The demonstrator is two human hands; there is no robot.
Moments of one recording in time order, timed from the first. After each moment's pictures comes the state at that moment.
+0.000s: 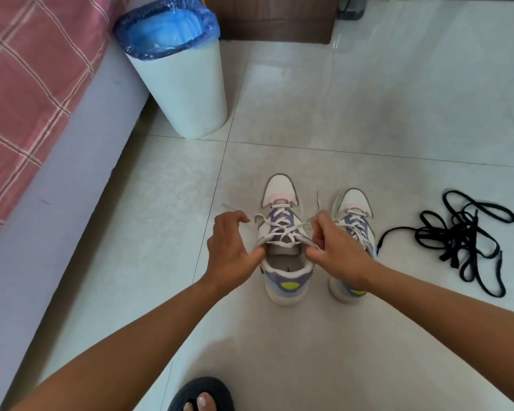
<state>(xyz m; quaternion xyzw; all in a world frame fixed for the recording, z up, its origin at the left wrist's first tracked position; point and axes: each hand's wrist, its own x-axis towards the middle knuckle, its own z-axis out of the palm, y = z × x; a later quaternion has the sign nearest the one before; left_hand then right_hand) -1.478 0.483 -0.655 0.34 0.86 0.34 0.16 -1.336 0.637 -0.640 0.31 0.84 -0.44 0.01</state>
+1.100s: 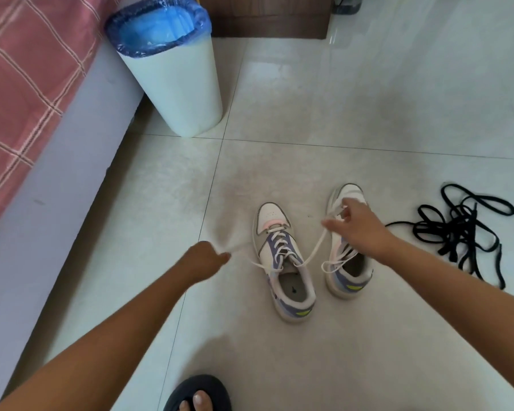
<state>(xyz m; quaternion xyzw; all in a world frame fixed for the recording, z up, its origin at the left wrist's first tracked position) -1.519 0.464 -0.655 0.21 0.88 0.06 0.42 -1.329 0.680 -0.634 0.47 0.76 -0.45 0.03</state>
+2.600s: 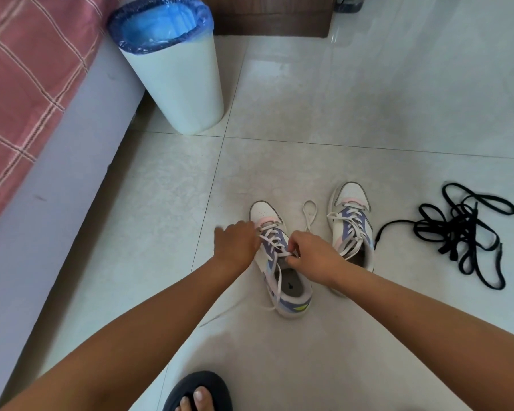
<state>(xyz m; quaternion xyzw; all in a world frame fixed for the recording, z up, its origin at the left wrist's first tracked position) -1.487 0.514 -0.668 0.43 0.88 -0.01 0.22 -1.353 0.614 -0.656 0.30 0.87 -0.37 0.15</state>
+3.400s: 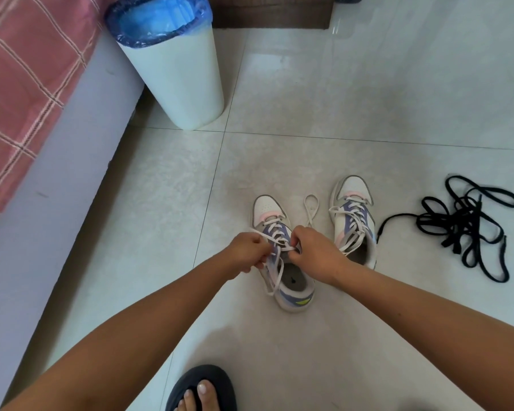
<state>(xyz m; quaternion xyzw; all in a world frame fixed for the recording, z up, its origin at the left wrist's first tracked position) -1.475 0.506 -0.673 0.17 0.80 0.26 0.51 -1.351 0.608 -0.659 0.32 0.86 -0.38 0.13</state>
